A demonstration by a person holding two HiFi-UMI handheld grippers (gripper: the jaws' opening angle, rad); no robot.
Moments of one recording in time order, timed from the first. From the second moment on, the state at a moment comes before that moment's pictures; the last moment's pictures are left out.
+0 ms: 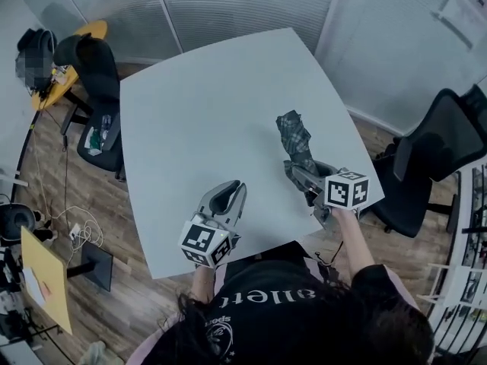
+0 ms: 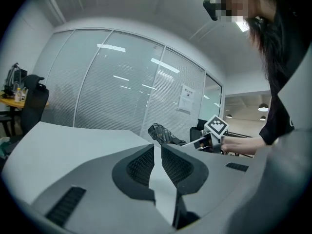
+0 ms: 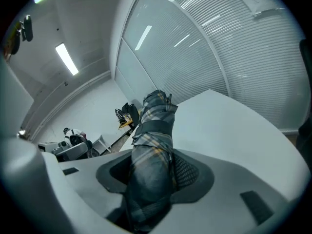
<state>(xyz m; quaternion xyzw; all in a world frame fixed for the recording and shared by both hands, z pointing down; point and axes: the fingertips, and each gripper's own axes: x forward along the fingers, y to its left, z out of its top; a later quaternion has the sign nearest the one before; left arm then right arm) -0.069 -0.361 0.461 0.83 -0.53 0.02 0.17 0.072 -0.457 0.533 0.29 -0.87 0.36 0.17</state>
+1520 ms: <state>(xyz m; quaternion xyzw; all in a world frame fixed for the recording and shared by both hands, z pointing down) -0.097 -0.386 0.479 0.74 -0.64 0.06 0.20 -0.019 -0.677 0.730 0.24 -0.84 0.26 0.42</state>
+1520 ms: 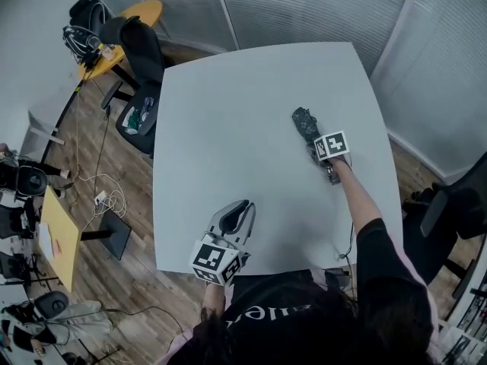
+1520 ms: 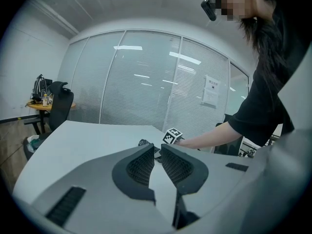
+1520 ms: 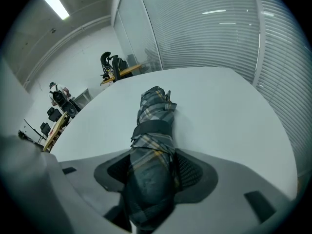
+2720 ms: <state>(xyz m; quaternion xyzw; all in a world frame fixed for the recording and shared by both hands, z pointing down) -0.095 -0.340 0.461 0.79 -0.58 0.04 0.17 0.016 -0.525 0.540 0.26 -0.91 0.26 0.18</state>
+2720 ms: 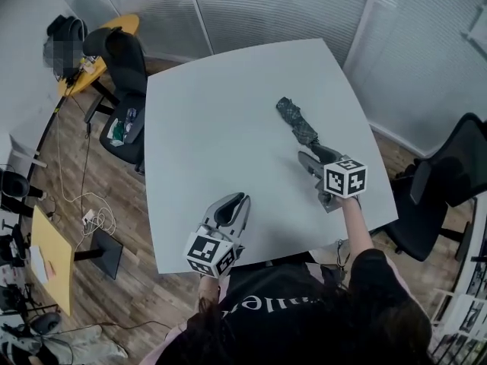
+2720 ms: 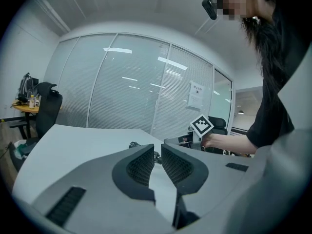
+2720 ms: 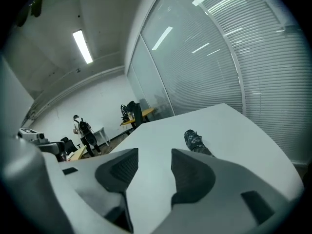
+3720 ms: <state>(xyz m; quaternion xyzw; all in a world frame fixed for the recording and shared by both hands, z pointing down) -0.118 -0.251 0.463 0.83 -0.53 0.04 0.16 -0.019 -0.306 0.513 0.28 -0.91 0.28 0.12</state>
